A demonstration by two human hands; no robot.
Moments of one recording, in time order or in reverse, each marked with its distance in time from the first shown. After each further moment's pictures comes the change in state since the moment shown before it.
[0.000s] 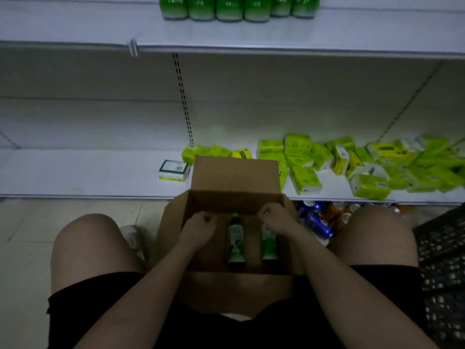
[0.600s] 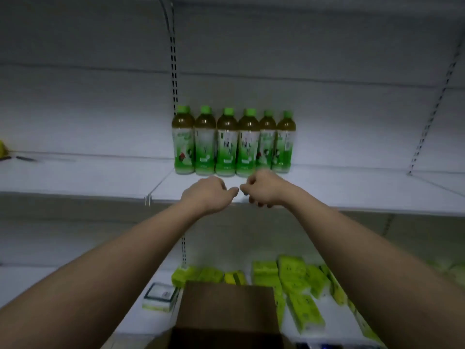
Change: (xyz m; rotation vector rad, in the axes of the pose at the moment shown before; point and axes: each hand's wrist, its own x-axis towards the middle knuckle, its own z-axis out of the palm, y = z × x) left_hand 0.012 0.295 -0.237 0.323 0.445 0.430; right_hand -0.017 -0.256 -0.271 -0.180 0.336 -0.388
